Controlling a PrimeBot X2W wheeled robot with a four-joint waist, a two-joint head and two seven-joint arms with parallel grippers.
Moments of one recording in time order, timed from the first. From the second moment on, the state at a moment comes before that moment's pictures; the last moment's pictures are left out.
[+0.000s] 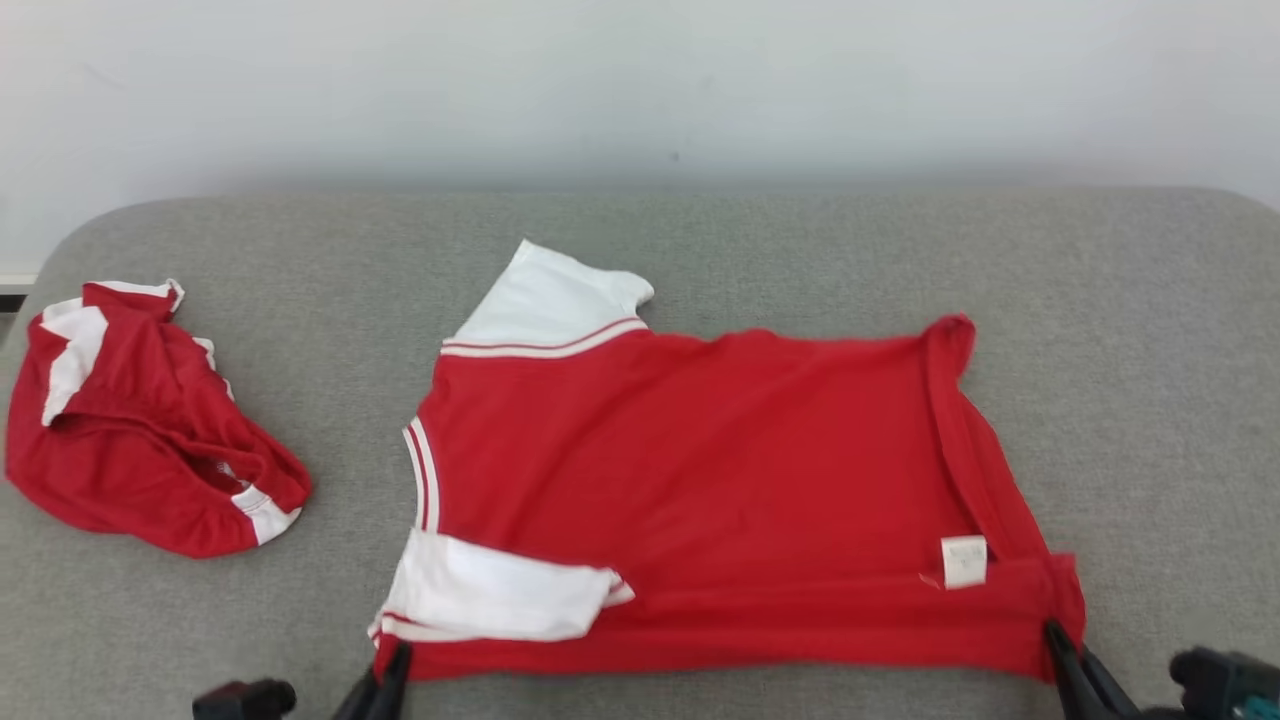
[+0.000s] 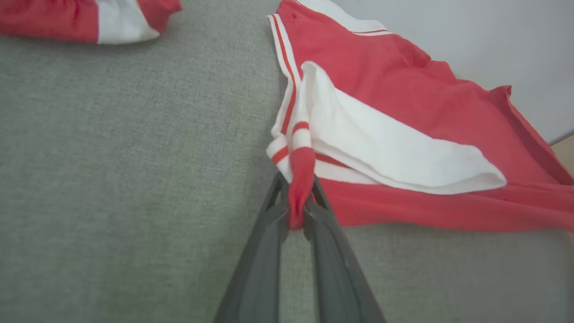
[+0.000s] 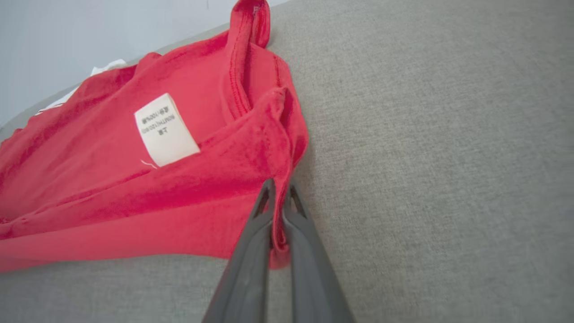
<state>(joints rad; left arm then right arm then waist) -0.15 0.30 -0.43 0.50 -0.77 -0.11 -0.26 0.03 -0.24 0.04 0.32 0.52 0.13 -0.03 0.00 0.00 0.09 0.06</state>
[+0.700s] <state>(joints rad) -0.09 0.24 -0.21 0.27 -0.56 -0.05 -0.26 0.10 -0.14 -0.08 0.08 0.35 0.13 -0.12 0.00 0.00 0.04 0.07</state>
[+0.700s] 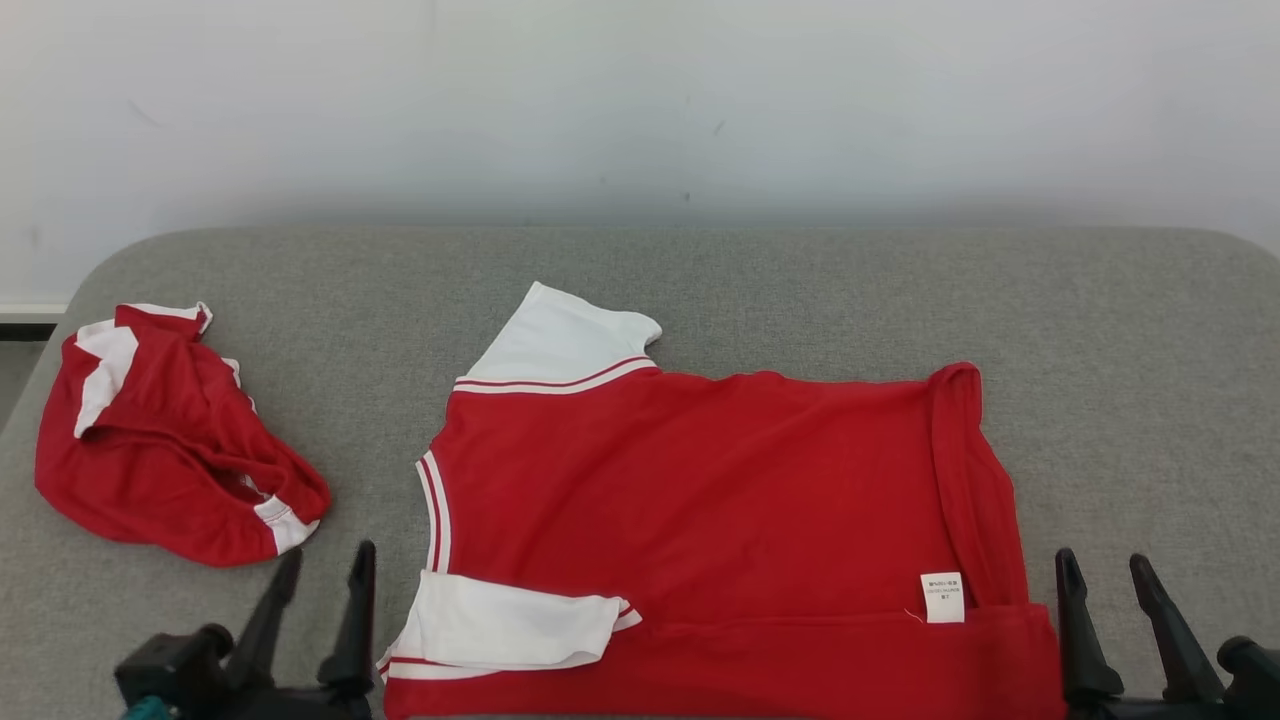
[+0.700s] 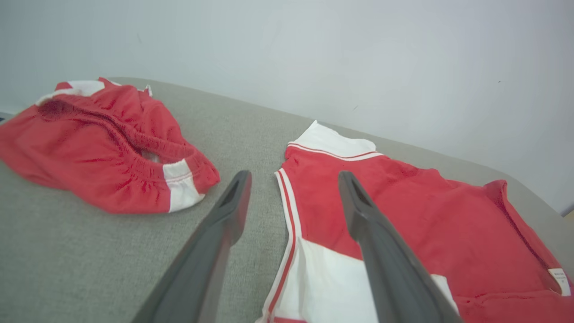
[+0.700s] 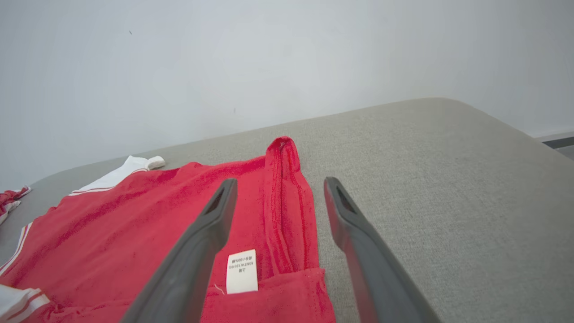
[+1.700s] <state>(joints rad) -0.06 0.15 0.02 0.17 -0.26 -0.12 -0.26 0.08 -0.07 -0.03 0.07 0.18 0.13 -0.24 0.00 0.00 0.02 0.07</state>
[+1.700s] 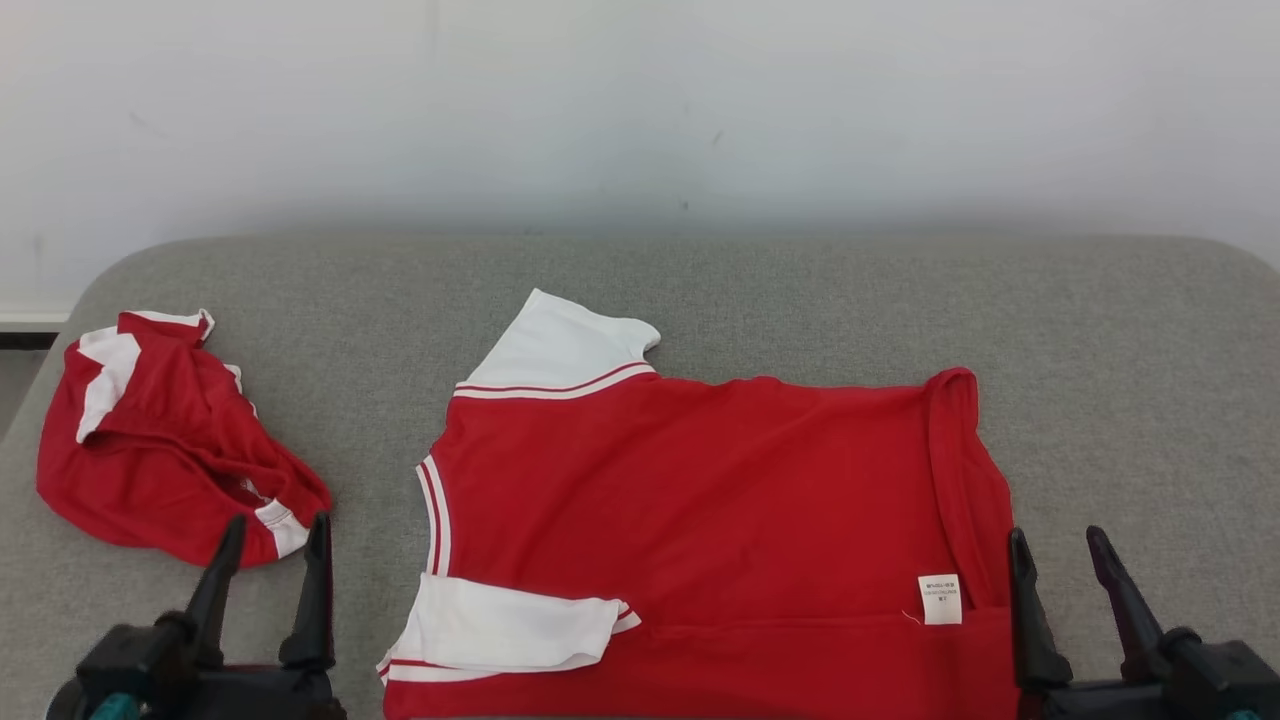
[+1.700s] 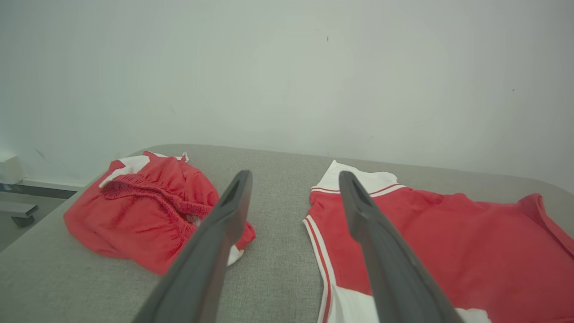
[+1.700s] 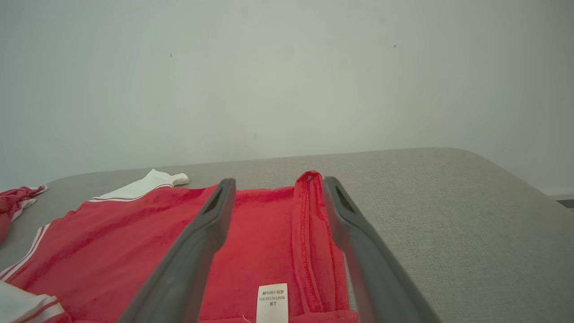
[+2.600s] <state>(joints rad) -1.04 0.53 -0.56 0.59 -0.67 -0.13 -0.10 -0.65 -0.09 0.05 0.49 0.16 0.13 0.03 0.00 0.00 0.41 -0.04</state>
